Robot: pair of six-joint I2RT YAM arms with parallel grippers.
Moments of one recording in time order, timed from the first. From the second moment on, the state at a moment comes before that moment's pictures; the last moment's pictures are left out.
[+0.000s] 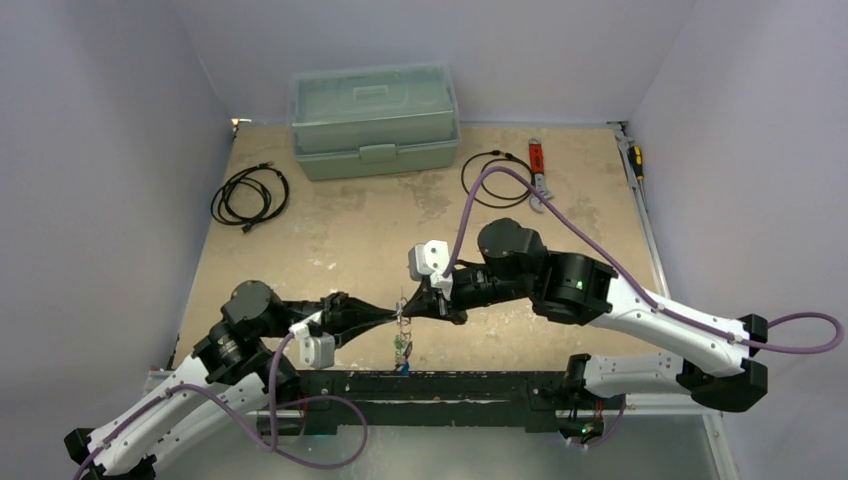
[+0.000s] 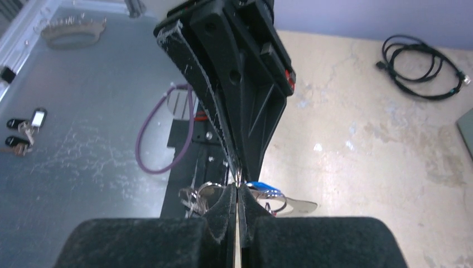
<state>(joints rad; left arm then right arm) -0.85 0.40 0.54 -0.07 0.76 0.53 1.19 1.13 1.31 -0.56 -0.40 -0.22</state>
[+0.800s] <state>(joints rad) -0.85 0.39 0.54 -0.07 0.58 0.42 1.19 1.02 0.94 0.11 -0.29 0.10</state>
